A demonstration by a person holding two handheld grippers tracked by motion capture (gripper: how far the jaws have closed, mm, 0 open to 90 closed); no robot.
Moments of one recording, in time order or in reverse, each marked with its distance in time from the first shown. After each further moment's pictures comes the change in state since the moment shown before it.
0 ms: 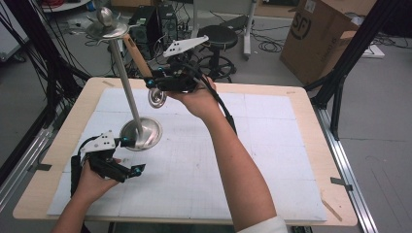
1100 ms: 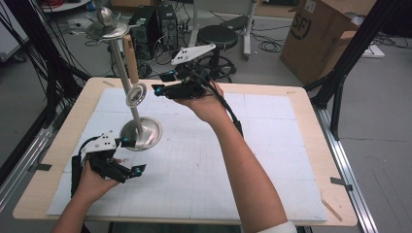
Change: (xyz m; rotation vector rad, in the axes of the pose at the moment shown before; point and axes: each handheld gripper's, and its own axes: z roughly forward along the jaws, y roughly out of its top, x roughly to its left) left arm -0.001 0.000 0.001 0.006 -0.010 0.003; right arm 0.003 -0.018 -0.017 0.039 -0.068 -0.016
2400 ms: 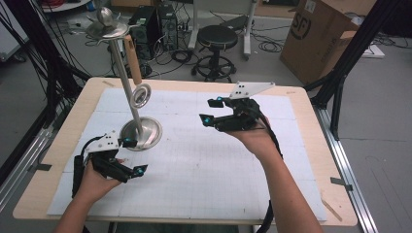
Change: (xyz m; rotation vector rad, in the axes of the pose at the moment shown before) left arm 0.000 0.000 0.006 0.017 0.004 0.004; right arm 0.006 -0.095 -0.095 -0.019 -0.031 0.068
